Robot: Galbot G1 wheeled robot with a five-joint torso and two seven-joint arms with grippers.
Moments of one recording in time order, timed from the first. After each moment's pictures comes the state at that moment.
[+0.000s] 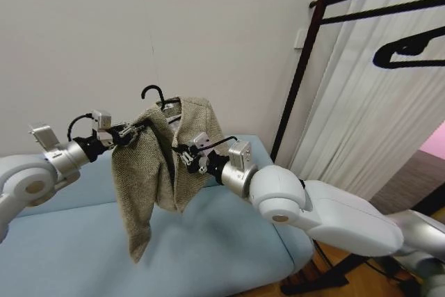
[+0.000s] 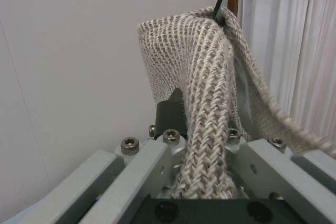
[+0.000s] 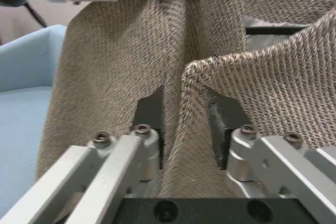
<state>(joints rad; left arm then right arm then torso) 0.98 -0.35 -0.74 -2.07 -1.32 0.27 0.22 0.03 0.87 -0.53 2.29 1.25 -0.50 0.49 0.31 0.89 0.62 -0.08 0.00</state>
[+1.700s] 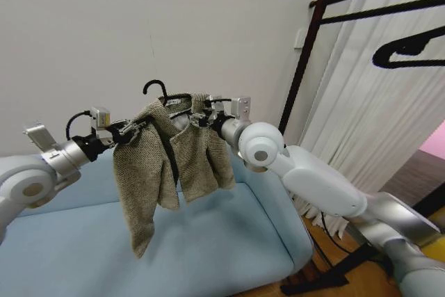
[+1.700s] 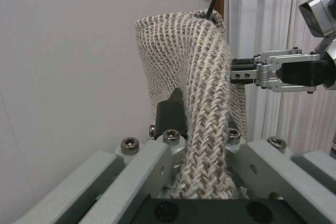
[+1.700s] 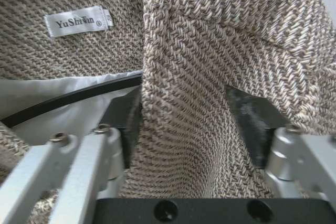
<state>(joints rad) 0.99 -0.36 -0.76 -2.11 -1.32 0.26 0.23 0.14 1.03 -0.43 1.96 1.43 -0.50 0.72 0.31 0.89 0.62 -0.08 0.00</state>
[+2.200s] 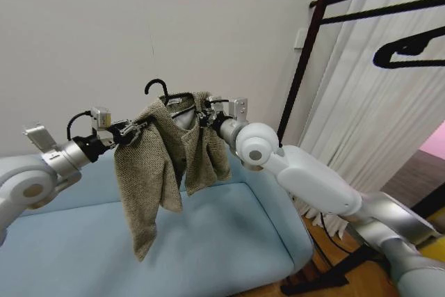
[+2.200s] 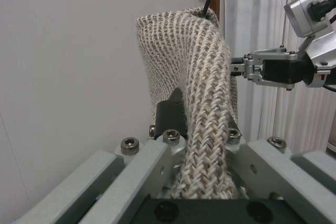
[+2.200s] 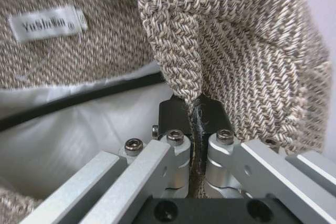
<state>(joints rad) 0.99 -0.37 -0.76 -2.12 -1.32 0.26 0.24 0.14 1.03 -0.43 1.94 1.37 -0.49 0.71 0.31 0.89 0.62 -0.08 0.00</state>
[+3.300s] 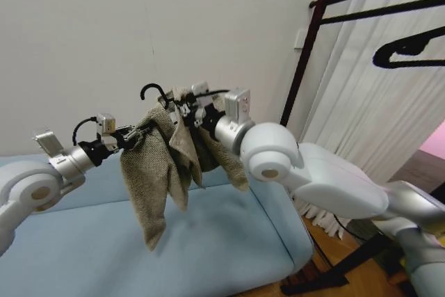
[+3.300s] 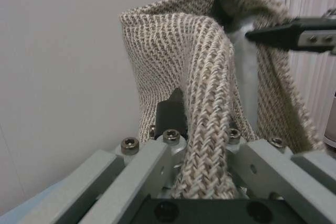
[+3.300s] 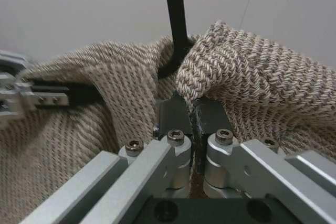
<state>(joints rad) 0.99 -0.39 -0.73 -2.11 -1.29 0.27 0.25 0.23 0.96 -0.55 2.13 1.31 -0.49 0.61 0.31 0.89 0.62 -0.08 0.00</state>
